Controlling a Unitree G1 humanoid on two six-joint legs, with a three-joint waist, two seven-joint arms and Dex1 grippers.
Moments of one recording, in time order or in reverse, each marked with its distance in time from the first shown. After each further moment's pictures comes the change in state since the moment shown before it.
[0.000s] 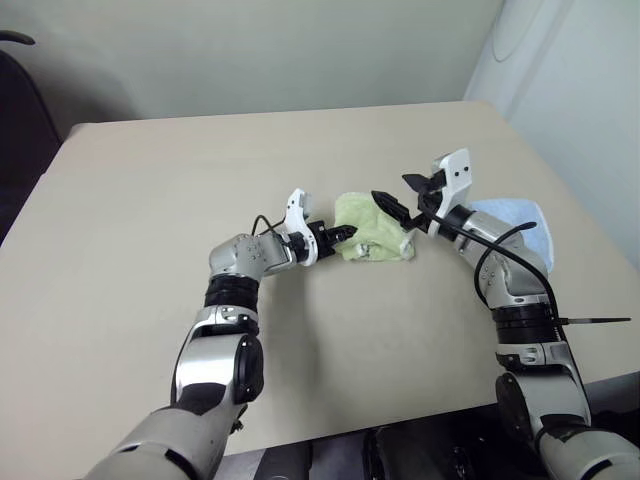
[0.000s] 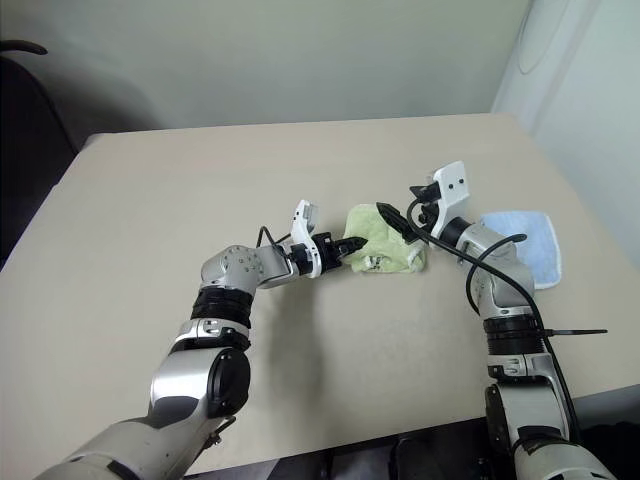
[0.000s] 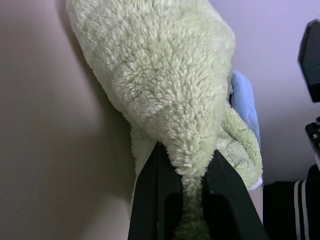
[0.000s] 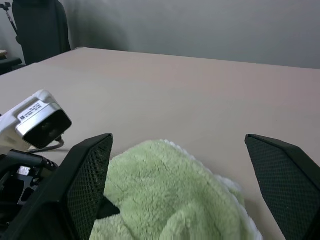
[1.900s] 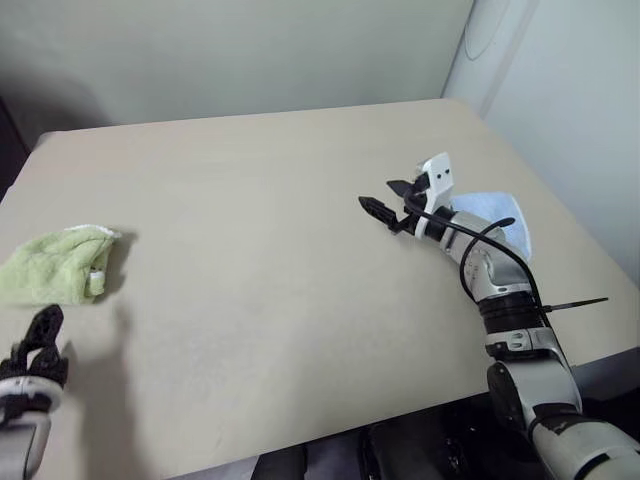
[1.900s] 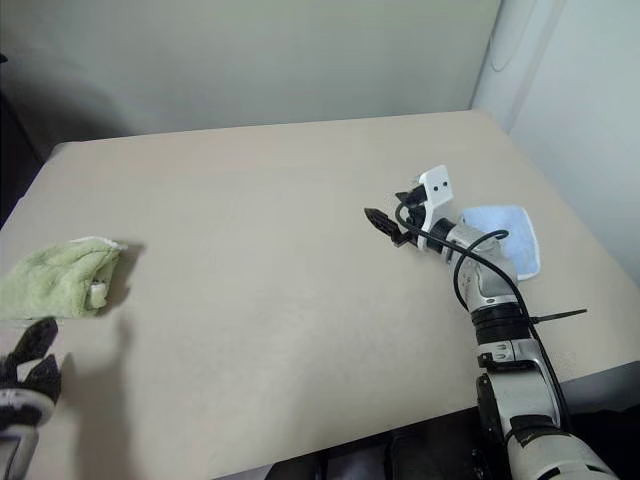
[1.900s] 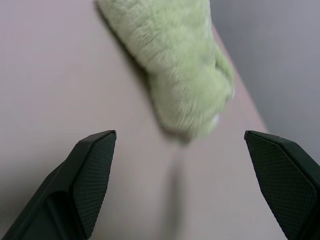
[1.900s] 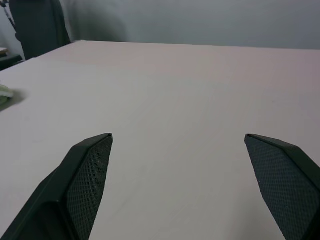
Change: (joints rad) left arm 1.217 0.209 0.766 -0.922 -0.790 -0.244 0.472; right arm -0.089 0.013 0.034 0.204 -0.003 -0.070 0.076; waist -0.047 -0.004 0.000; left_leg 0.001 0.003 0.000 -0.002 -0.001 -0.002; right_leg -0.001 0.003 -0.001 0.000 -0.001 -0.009
